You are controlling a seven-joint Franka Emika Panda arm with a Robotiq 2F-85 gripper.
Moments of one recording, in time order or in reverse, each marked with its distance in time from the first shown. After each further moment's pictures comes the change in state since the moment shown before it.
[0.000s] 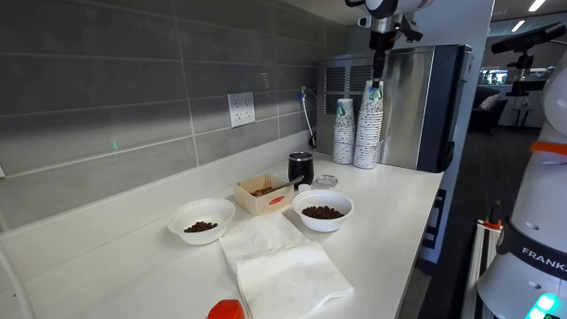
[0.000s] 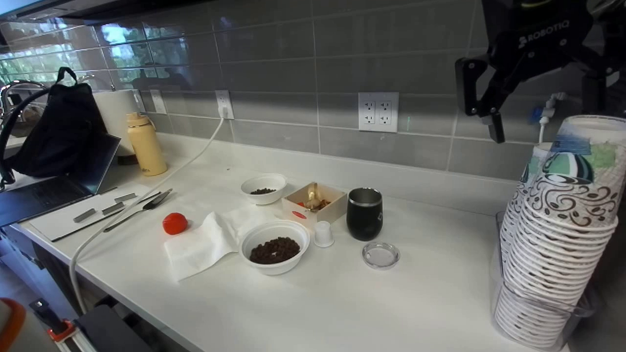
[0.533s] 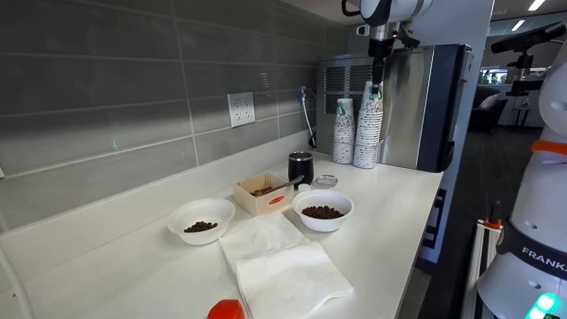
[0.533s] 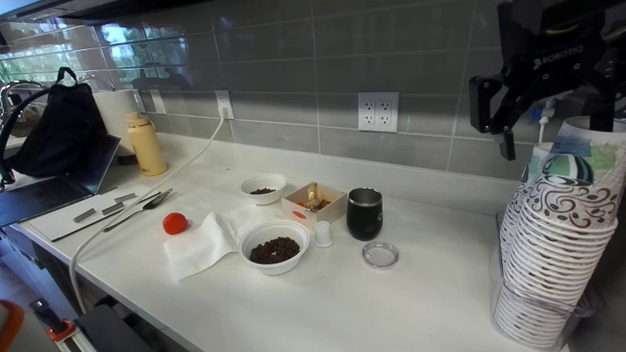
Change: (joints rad) arm -0.038 0.086 0.013 0.041 0.078 0.002 -0.077
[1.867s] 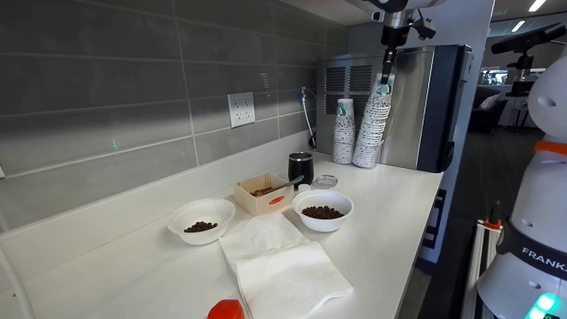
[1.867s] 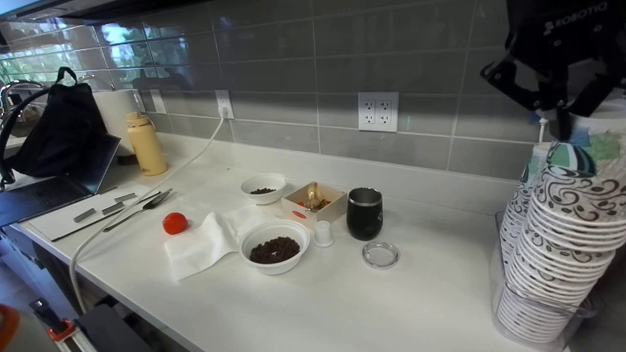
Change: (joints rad) arm -0.088 -0.149 0.050 -0.085 -0.022 0.018 0.071
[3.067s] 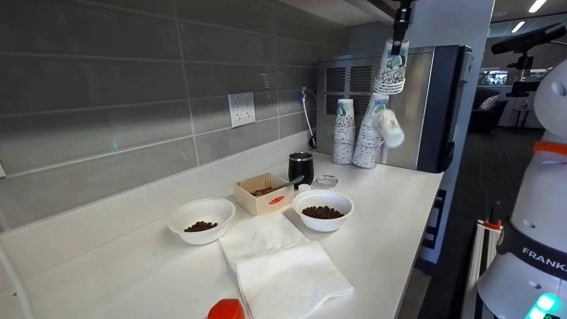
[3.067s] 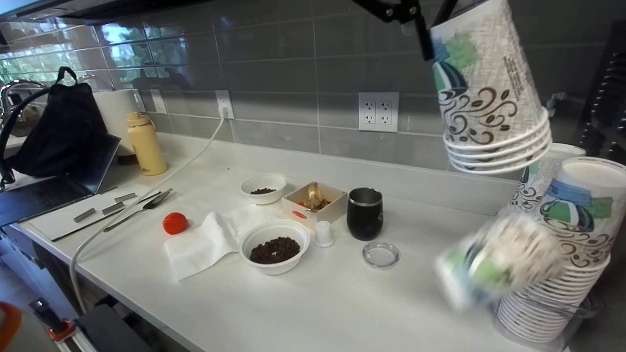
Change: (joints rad) arm 0.048 -0.422 0.156 -0.130 -0.119 -0.368 0.204
